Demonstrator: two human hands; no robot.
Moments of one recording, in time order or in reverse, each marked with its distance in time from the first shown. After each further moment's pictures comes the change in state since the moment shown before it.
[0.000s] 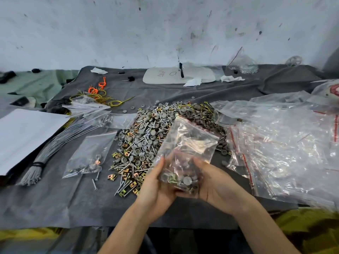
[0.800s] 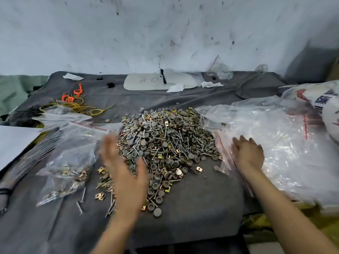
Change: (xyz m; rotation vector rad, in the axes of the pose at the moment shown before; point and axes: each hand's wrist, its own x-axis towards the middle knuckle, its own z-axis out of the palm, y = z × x) left_hand 0.027 0.035 -0.027 1.122 0.492 1.081; right_hand 0.027 -0.056 -0.139 -1.786 1.173 0.080
